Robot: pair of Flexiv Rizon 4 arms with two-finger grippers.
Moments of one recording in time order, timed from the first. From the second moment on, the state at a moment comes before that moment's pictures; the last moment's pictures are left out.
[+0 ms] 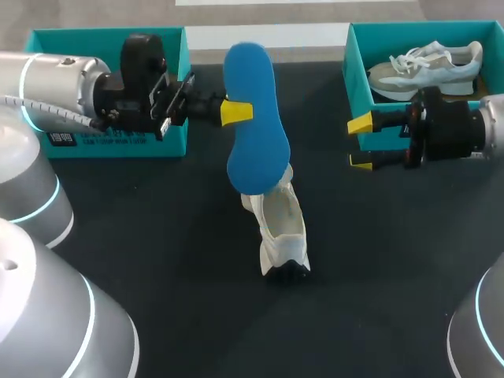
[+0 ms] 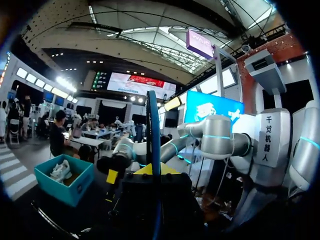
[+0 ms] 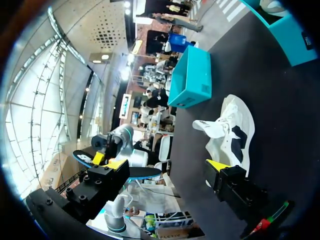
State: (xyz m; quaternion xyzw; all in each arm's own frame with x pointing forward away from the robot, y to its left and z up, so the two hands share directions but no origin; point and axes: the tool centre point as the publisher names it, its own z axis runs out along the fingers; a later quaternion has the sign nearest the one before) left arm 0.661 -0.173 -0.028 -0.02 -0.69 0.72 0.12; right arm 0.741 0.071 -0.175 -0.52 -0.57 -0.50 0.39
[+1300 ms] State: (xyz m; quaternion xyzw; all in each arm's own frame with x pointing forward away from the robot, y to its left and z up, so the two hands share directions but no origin) left arm 0.680 -0.167 -0.081 -0.42 -0.53 0.65 -0.34; right arm 0.741 0.072 -0.175 -0.52 -0.57 -0.50 0.39
